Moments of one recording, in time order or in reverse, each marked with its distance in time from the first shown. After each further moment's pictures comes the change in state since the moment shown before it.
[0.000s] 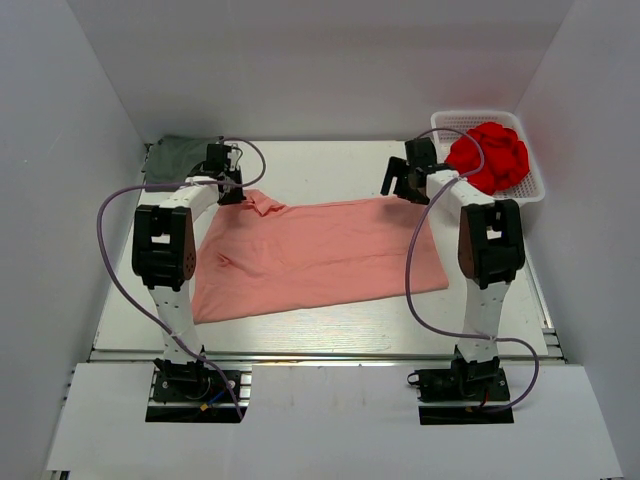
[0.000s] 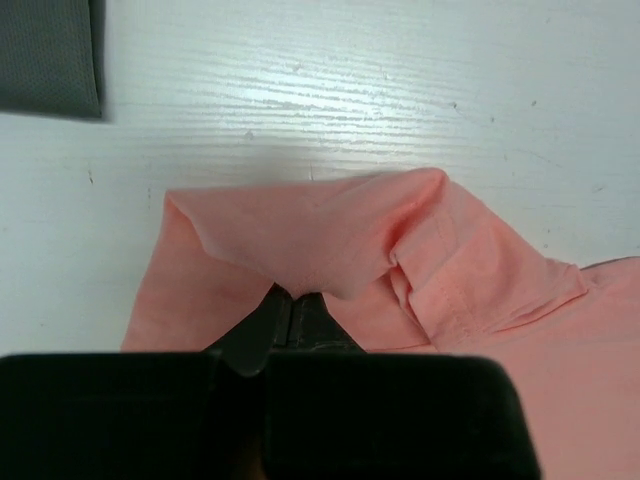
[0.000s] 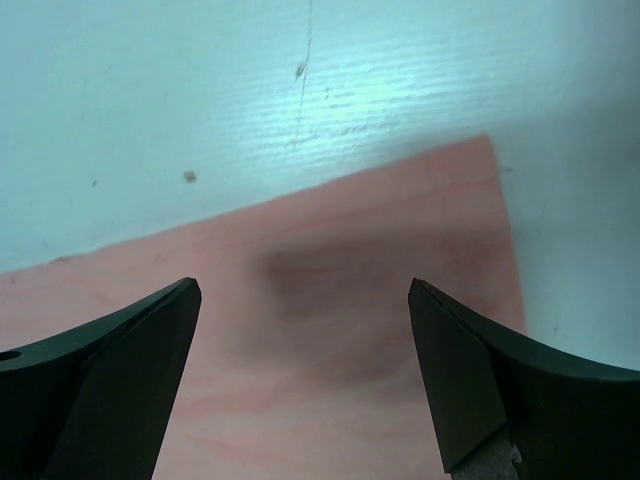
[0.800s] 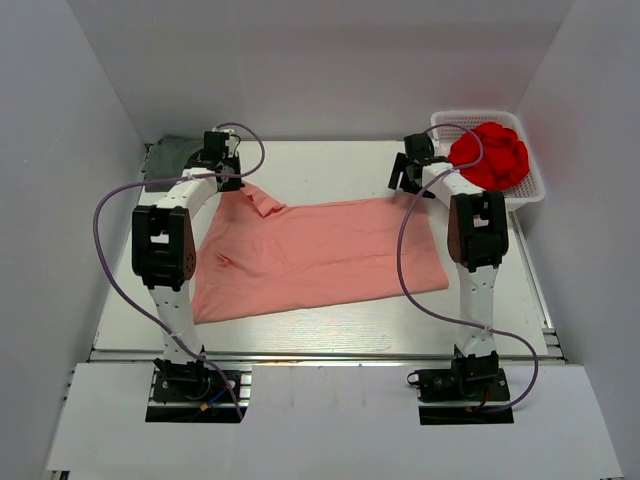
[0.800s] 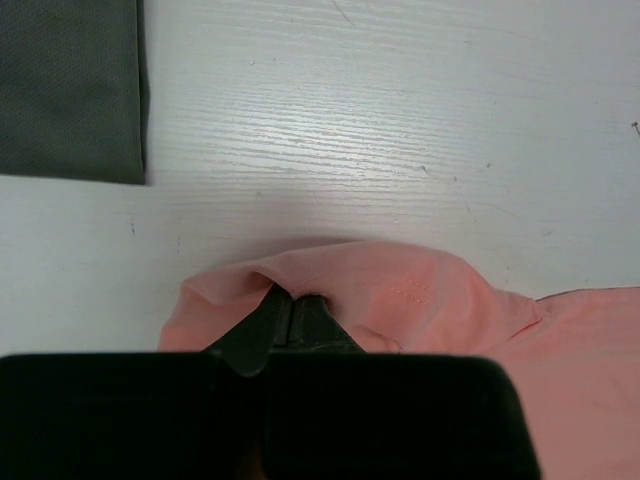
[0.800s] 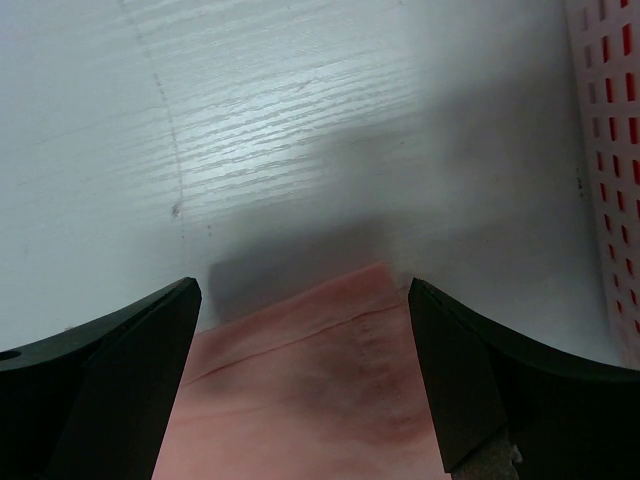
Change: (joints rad) left arm 0.000 0.001 0.114 -0.031 -0.018 0.023; right arm -0.035 0.226 0.251 -0.057 0.188 -0.018
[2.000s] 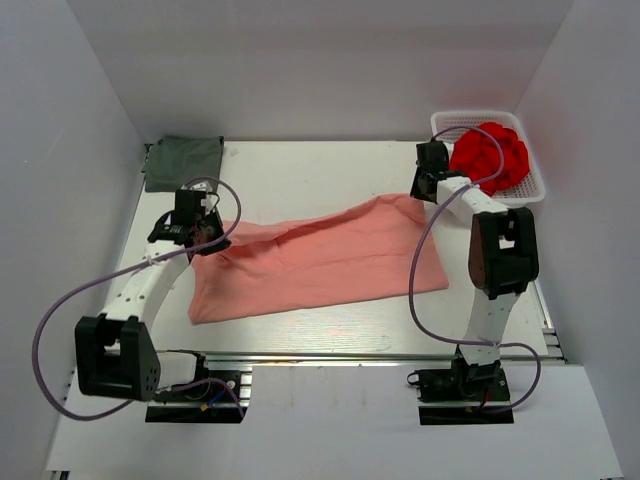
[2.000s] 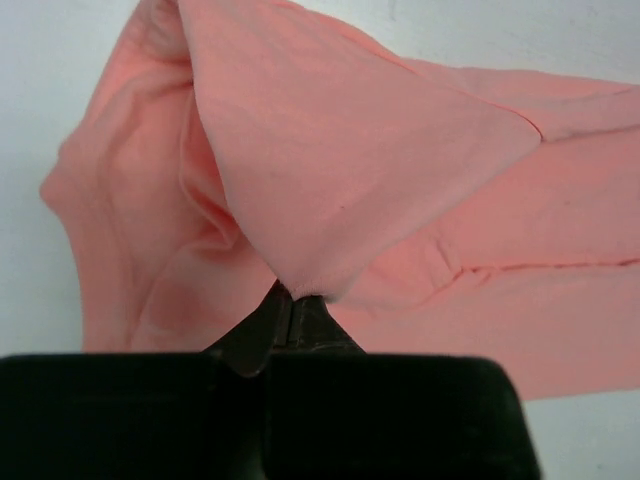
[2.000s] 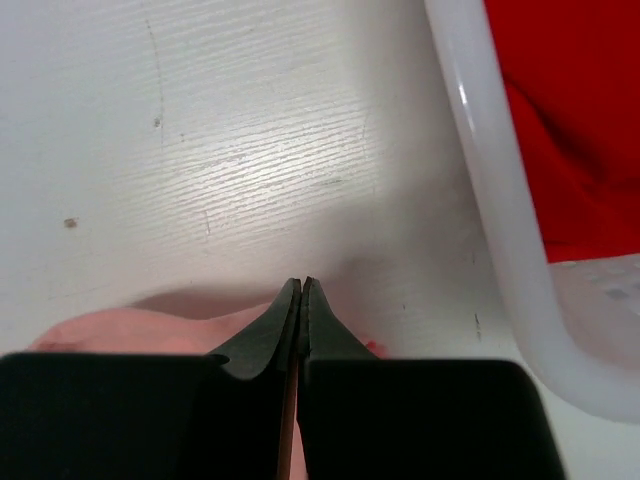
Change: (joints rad) left arm -0.002 -0.740 -0.672 -0.153 0.060 -0.224; right arm 0.000 -0.302 -0.343 0.128 0.050 -0.037
